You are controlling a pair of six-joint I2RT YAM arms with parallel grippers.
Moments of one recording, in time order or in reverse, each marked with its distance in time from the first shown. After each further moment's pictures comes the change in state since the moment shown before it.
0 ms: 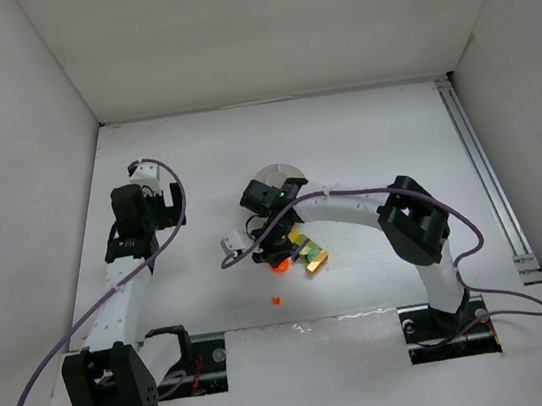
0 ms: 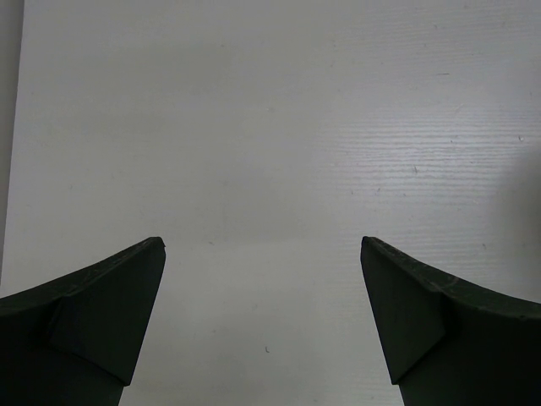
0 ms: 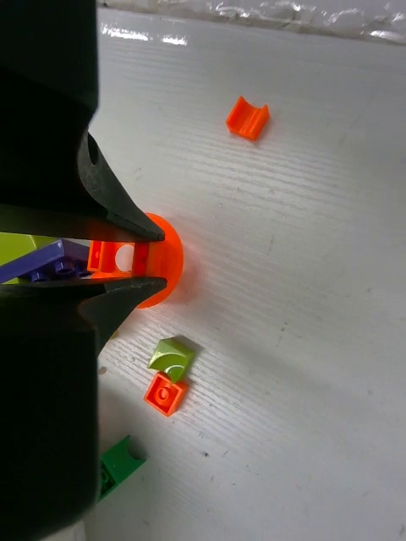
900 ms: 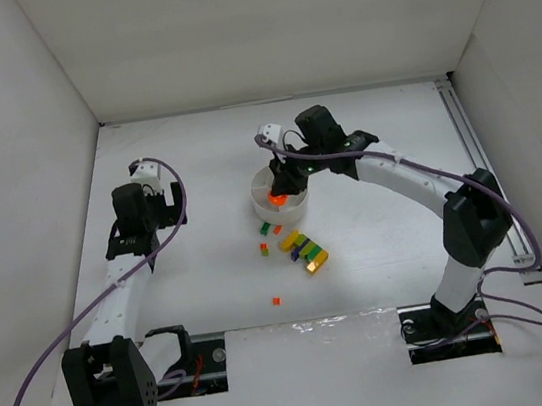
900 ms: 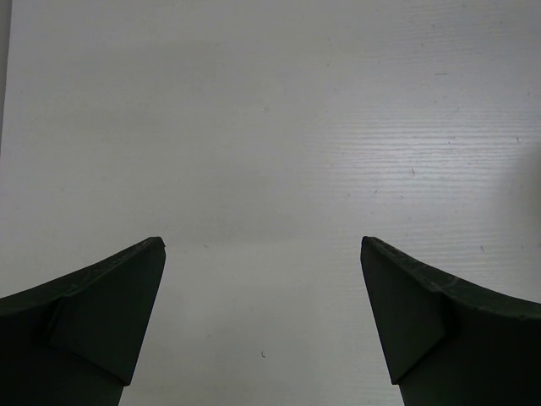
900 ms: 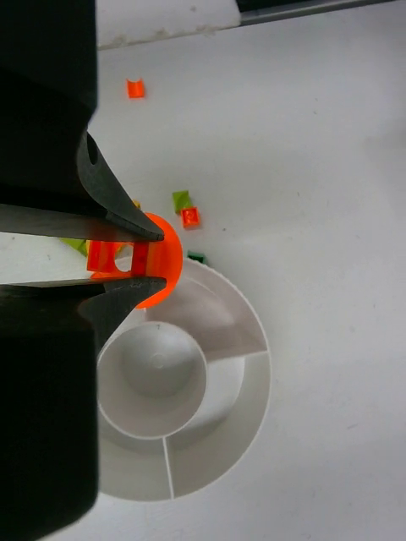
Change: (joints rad) left arm 0.000 0.020 0.000 0.018 0.008 -0.007; right arm -0.313 -0.287 -0.090 0.391 -0.121 0.576
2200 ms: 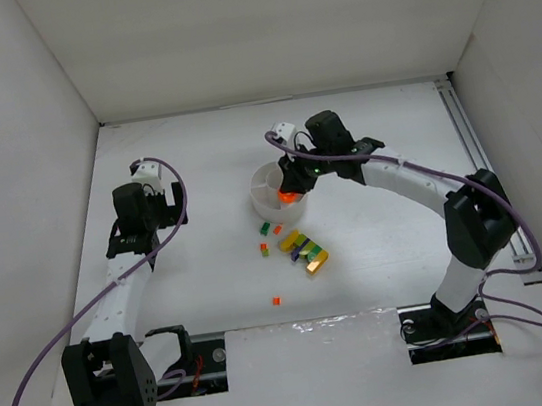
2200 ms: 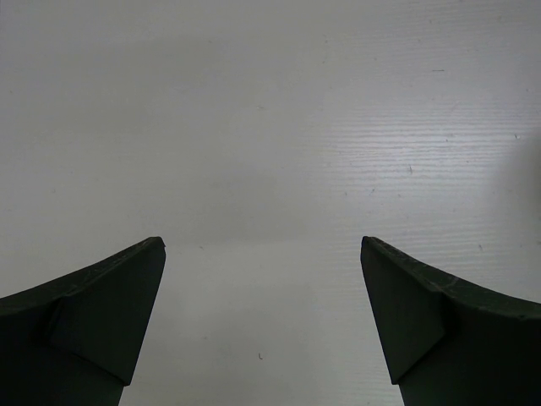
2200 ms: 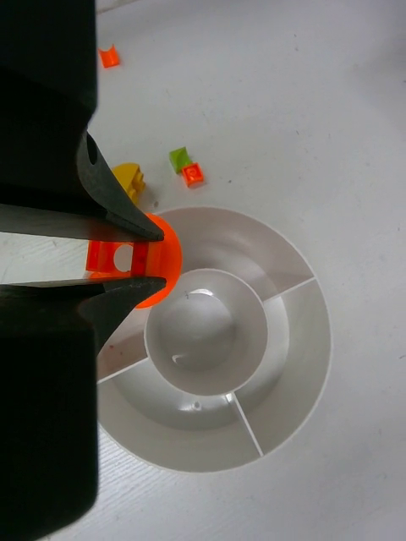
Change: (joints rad) left arm 0.000 0.020 0.000 0.008 0.011 0.000; right arm -0.060 -0.027 -0.130 0.143 0.096 0.137
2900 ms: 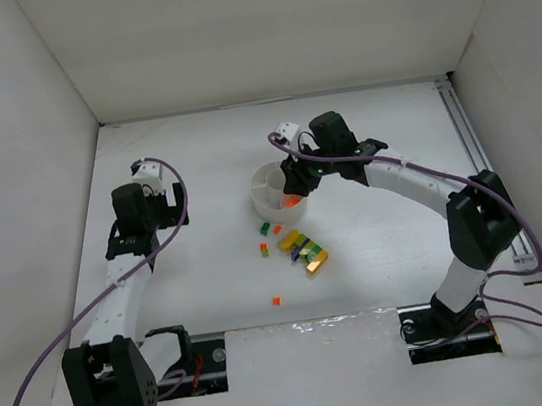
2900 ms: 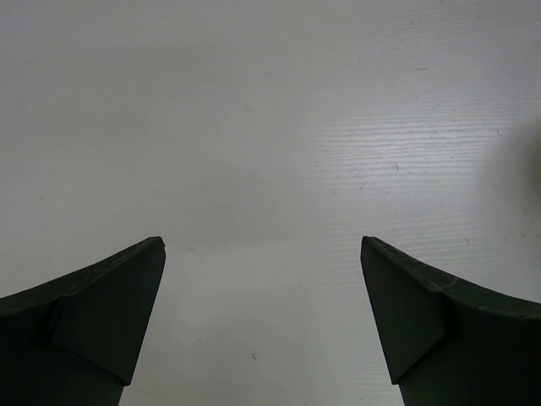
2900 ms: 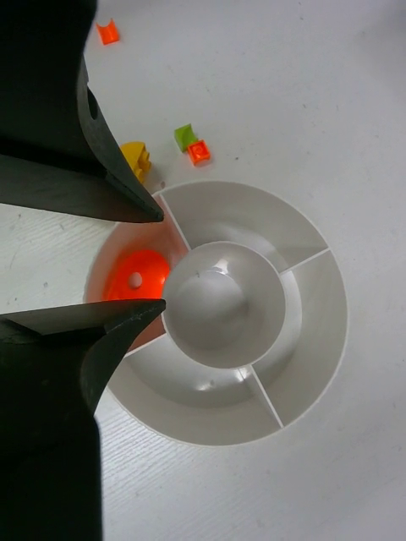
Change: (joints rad) left arm 0.000 -0.004 0.000 -0.003 0.027 0.002; right arm -0.014 -0.013 -0.031 0.019 0.043 -0.018
